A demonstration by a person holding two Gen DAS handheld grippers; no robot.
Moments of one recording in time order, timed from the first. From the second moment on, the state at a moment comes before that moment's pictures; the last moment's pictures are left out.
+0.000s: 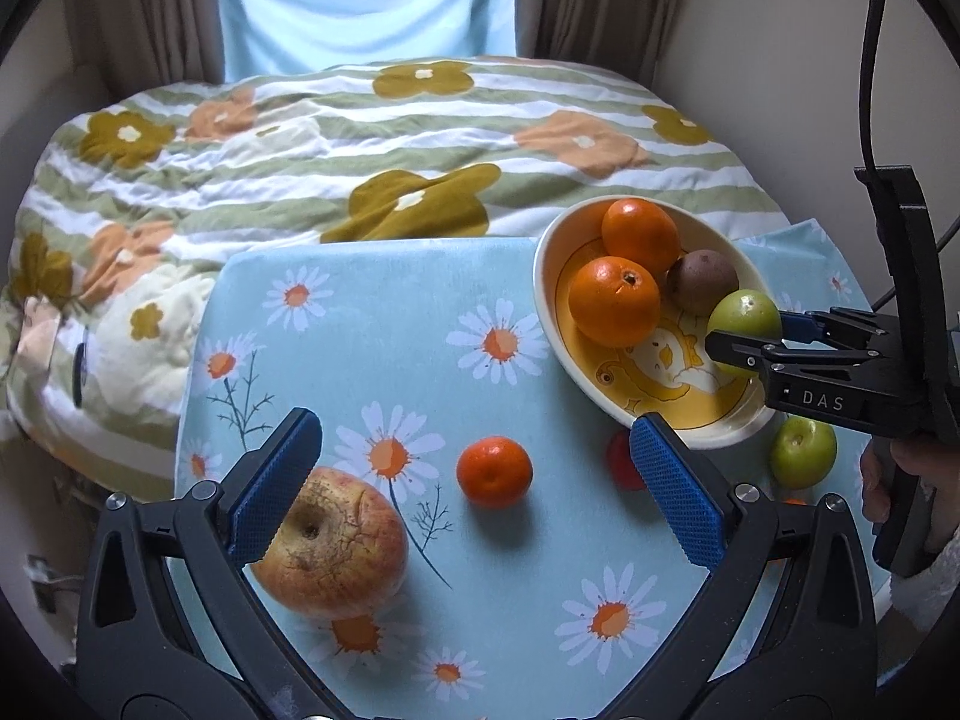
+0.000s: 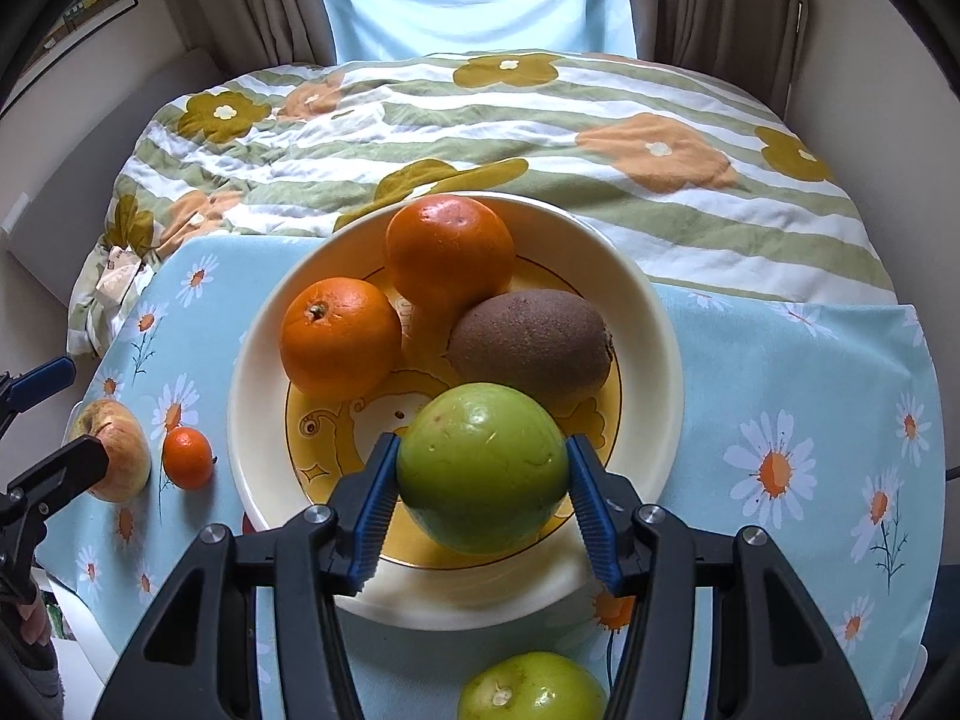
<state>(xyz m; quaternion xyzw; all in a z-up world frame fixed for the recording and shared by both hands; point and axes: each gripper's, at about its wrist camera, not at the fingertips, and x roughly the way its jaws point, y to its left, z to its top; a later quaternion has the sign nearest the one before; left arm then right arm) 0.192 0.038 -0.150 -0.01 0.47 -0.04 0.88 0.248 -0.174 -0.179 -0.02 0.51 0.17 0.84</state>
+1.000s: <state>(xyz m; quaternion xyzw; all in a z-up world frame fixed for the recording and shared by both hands) 0.114 0.003 -0.062 0.00 0.39 0.01 0.92 0.170 -0.217 -0.076 -0.02 0.41 0.20 0.89</state>
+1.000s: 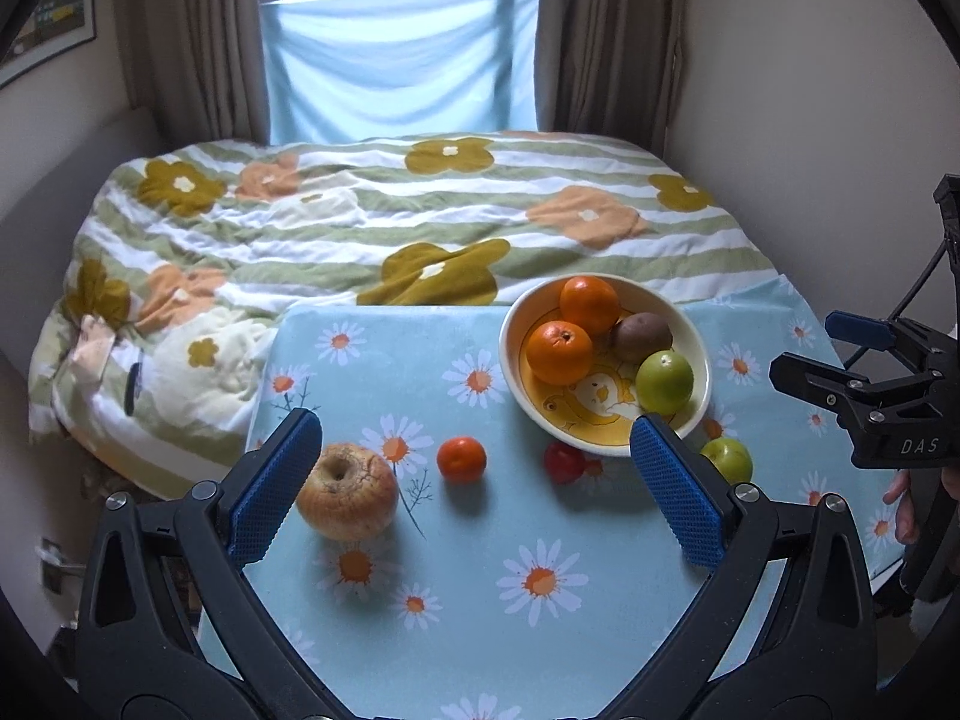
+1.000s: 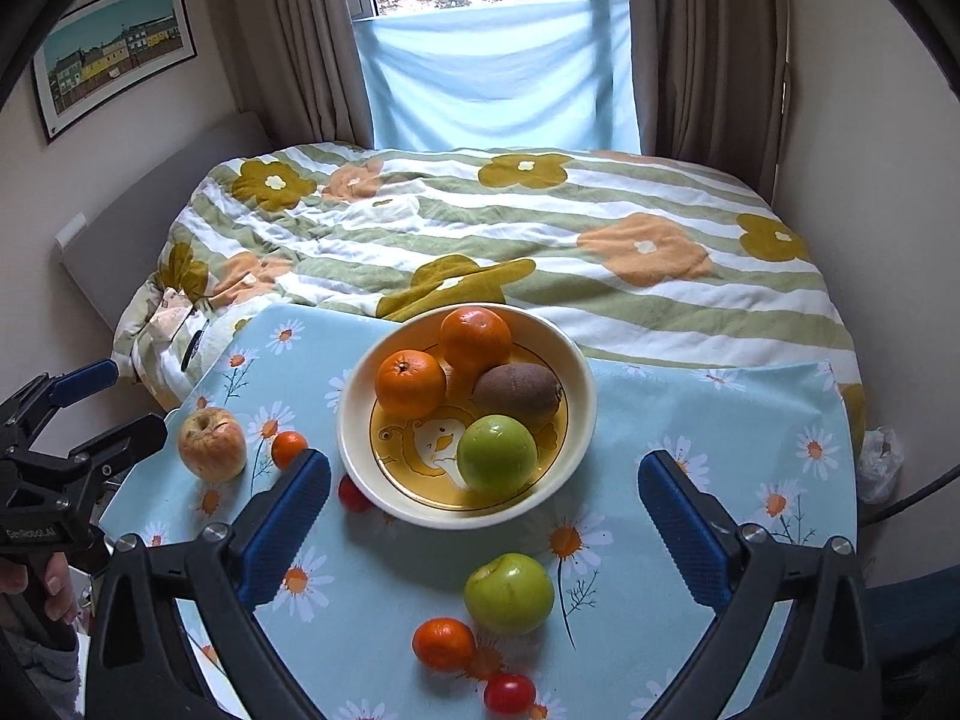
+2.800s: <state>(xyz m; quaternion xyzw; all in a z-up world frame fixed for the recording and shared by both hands) 0.158 0.103 -0.193 0.05 0.49 -0.11 0.86 0.087 -0.162 -0.193 0.13 0.51 -0.05 0.85</state>
